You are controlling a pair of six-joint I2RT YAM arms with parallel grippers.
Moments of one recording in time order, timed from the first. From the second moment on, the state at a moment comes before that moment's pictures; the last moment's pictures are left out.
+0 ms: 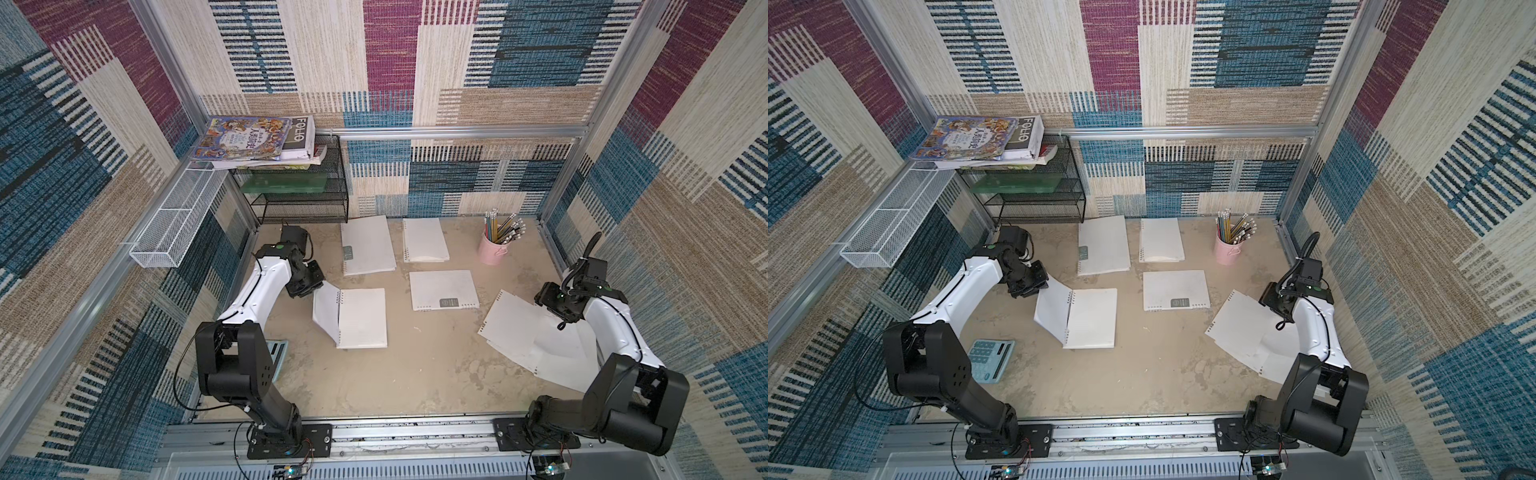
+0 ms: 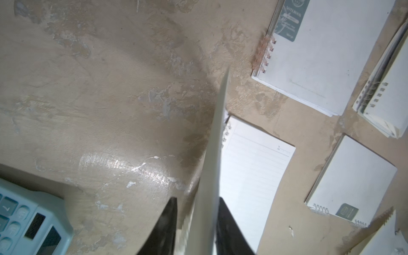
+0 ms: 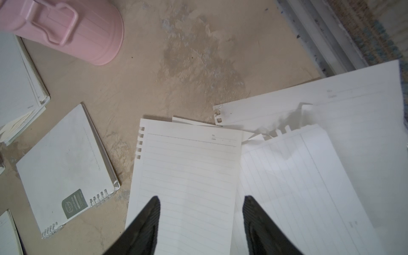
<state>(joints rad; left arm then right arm) -0.03 1.64 1.39 -0.98 0.11 -0.54 -0.35 1.32 0.93 -0.66 -0.13 0.24</state>
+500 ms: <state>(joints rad) -0.12 1.66 1.43 -0.95 0.29 -0.60 -0.02 1.24 0.98 -0.57 -0.15 0.22</state>
